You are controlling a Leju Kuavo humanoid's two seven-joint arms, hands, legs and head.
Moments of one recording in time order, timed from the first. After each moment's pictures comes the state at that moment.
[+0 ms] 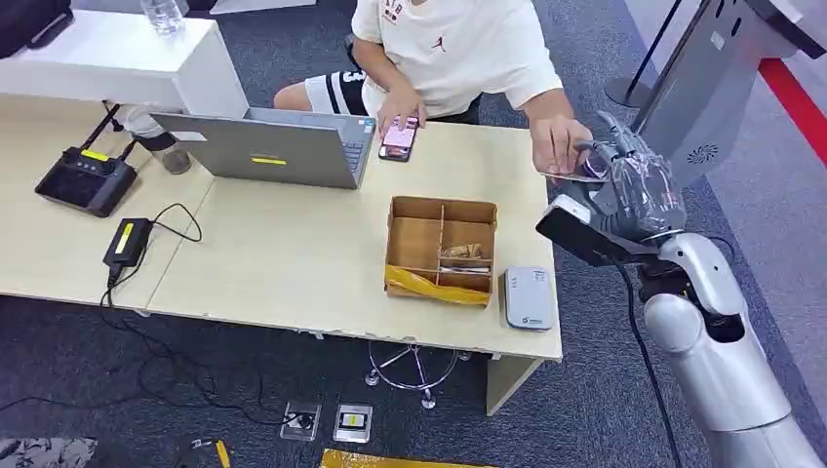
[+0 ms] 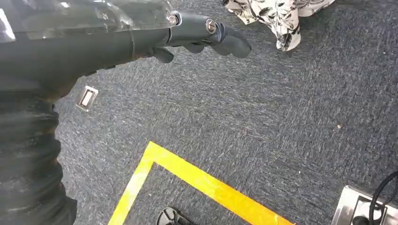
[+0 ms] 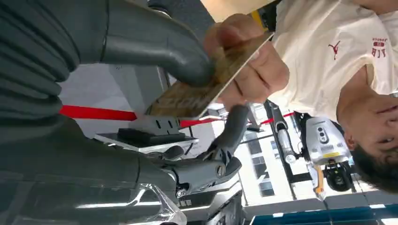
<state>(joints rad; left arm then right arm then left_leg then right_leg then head) -0.19 0.10 -0.50 -0.21 0.47 0.62 -0.13 -0.56 -0.37 0.26 -1.41 1.05 0.02 0.05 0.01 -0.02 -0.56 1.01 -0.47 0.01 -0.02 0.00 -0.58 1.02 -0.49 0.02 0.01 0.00</state>
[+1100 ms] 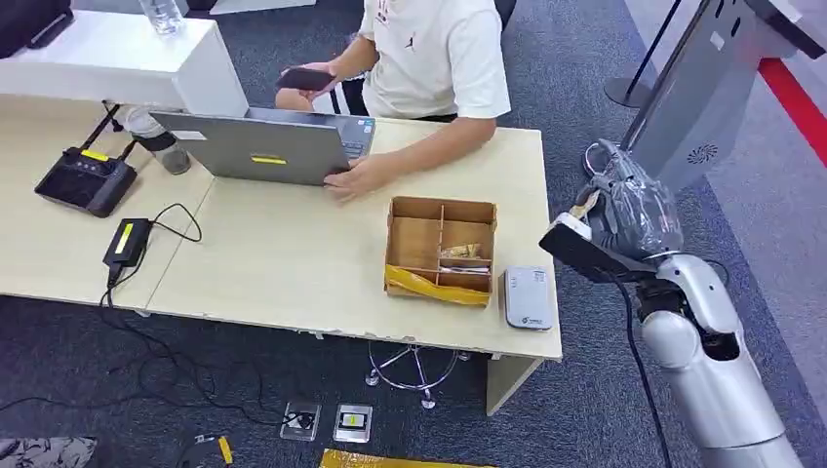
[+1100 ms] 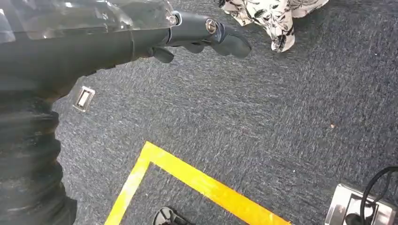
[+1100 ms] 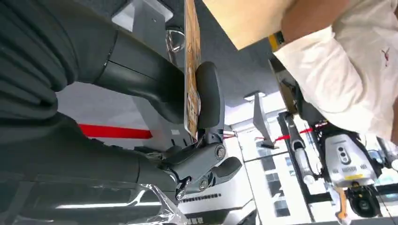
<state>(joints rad) -0.21 0.10 -0.52 -0.21 0.48 0.64 -0.13 -0.47 -0.34 0.20 -1.38 1.06 0.03 0.03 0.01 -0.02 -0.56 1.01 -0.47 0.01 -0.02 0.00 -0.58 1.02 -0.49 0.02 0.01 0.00</state>
